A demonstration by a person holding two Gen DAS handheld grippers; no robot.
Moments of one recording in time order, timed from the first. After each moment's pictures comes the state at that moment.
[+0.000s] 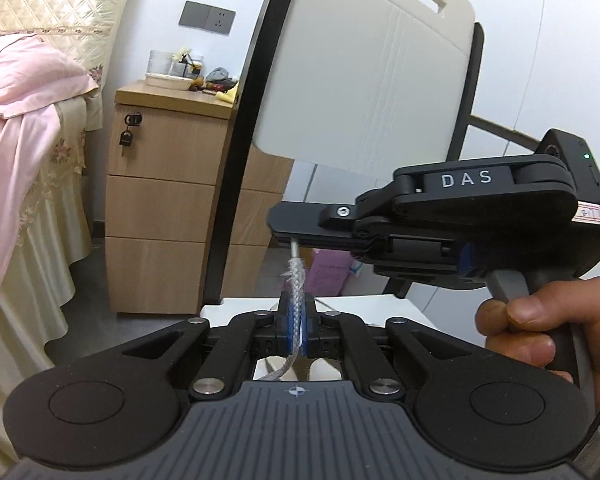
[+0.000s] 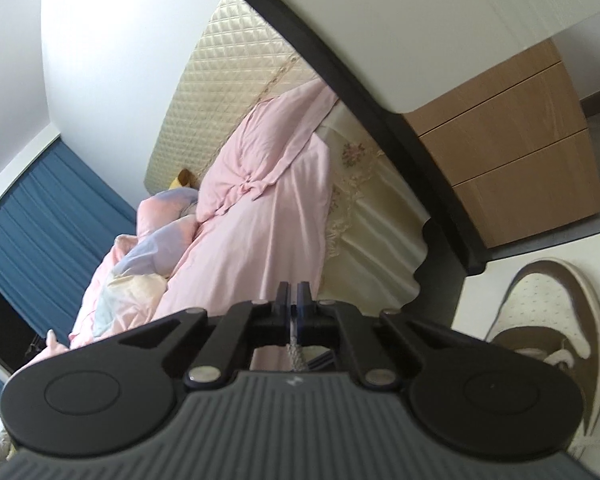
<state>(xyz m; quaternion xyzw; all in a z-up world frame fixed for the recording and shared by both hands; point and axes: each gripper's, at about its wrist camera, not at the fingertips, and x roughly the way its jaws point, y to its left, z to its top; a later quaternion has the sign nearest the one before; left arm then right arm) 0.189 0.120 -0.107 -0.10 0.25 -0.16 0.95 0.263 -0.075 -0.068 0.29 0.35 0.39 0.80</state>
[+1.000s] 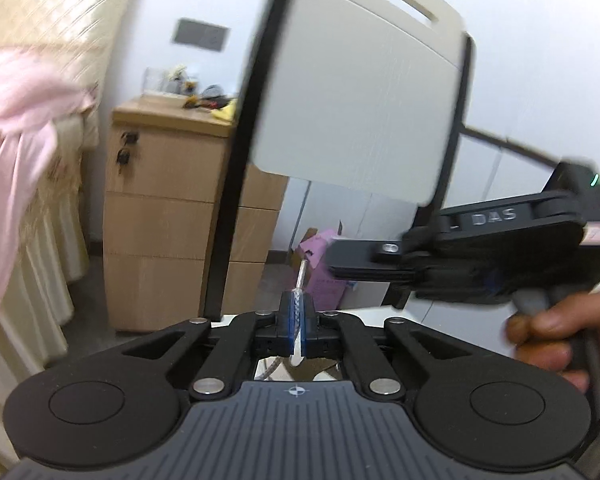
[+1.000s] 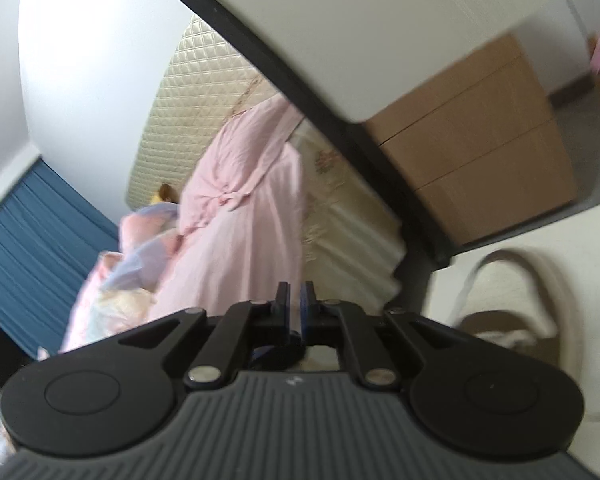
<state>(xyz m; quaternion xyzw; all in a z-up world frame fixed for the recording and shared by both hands) 0.181 0.115 -0.104 -0.06 0.22 -0.18 0.96 0.249 -0.106 -0.065 0.27 0.35 0.34 0.83</state>
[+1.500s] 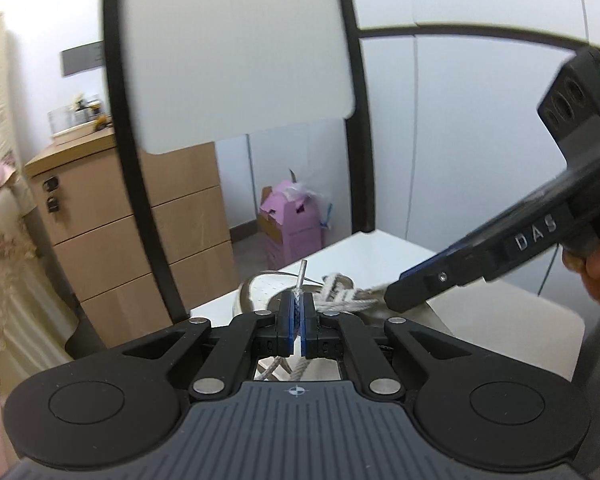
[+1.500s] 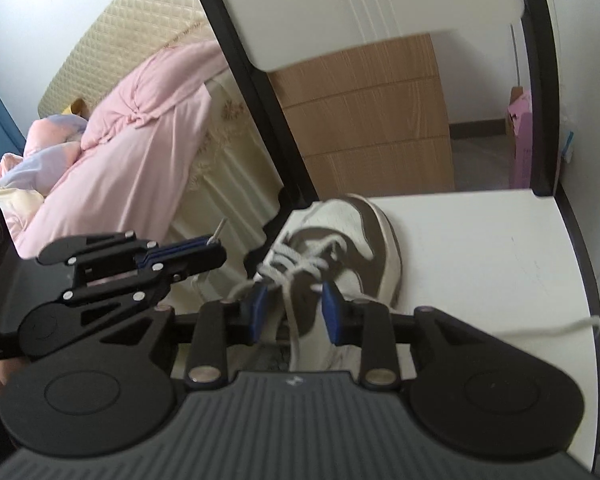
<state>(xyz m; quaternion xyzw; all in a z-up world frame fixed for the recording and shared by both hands) 0.183 0.060 -0.121 0.13 0.24 -0.26 0.93 0.195 -0.149 -0.081 0.12 0.40 0.26 0.87</state>
